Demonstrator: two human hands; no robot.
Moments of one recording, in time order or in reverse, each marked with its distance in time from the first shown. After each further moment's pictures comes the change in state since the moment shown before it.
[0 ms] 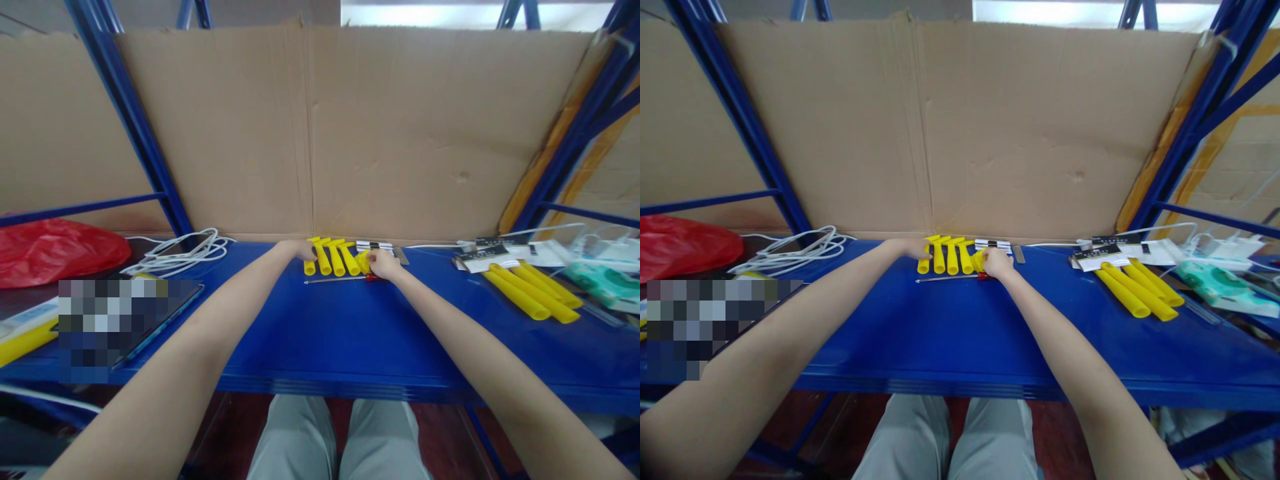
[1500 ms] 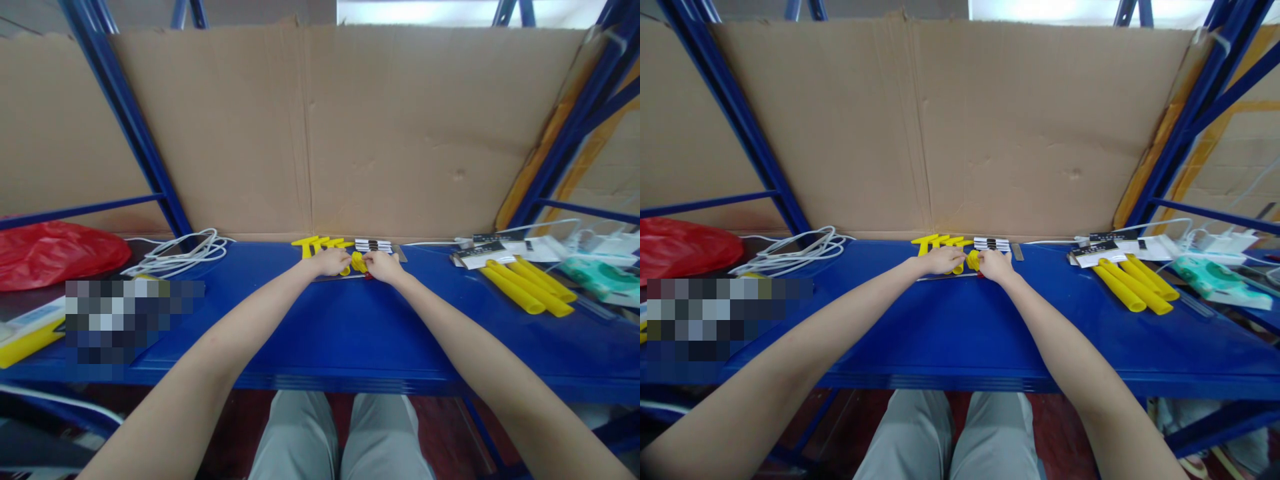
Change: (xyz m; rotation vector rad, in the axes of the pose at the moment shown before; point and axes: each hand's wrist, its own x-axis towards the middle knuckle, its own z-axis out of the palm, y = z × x) left_hand -0.015 0.074 0.031 0.105 0.171 0.273; right_hand -0.024 -0.006 -0.009 -0.152 -0.030 -0.158
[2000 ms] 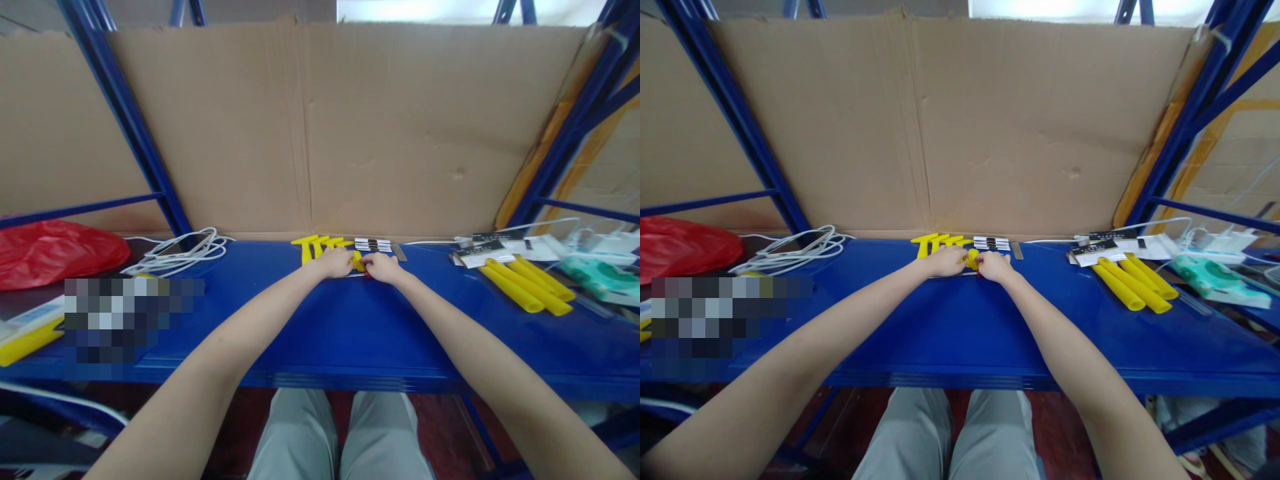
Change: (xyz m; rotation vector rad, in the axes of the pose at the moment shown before) left_hand -0.001 0.016 0.002 0.120 0.109 0.001; right_hand -0.002 0.002 -0.001 0.026 -0.103 -0.030
